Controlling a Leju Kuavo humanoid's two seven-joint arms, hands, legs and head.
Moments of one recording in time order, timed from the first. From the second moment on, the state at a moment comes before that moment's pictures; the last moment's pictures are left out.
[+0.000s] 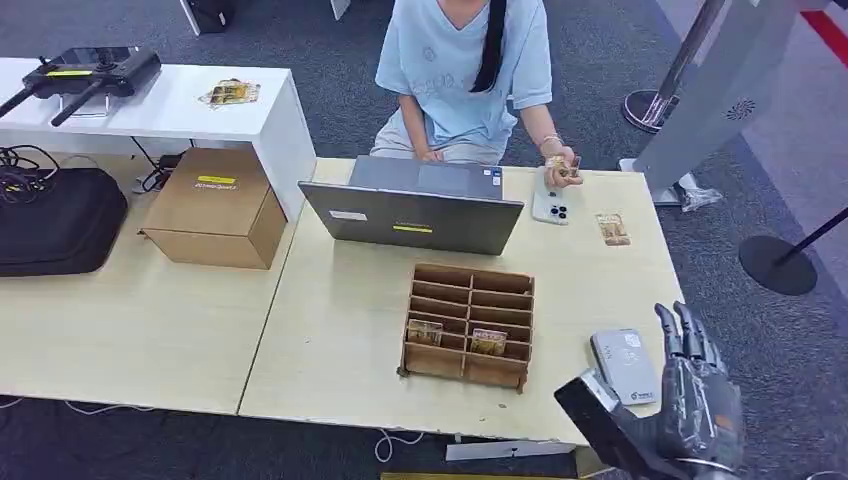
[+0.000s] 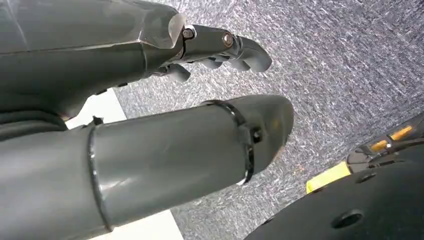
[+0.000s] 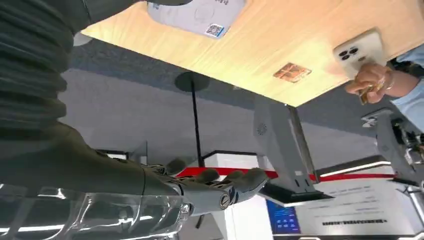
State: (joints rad) left arm -0.01 -0.05 -0.08 -0.20 -0.43 -0.02 0.11; right arm 0.29 -0.38 0.20 -2.05 1.08 0.07 0.45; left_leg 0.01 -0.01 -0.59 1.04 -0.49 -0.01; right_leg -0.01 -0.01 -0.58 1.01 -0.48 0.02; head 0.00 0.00
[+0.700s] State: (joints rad) left arm -0.03 -0.06 -0.08 -0.20 -0.49 -0.05 0.09; right arm 0.11 -0.34 0.37 -1.90 1.11 0.09 0.40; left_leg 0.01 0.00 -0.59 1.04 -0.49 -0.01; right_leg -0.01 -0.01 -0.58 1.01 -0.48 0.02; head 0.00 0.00
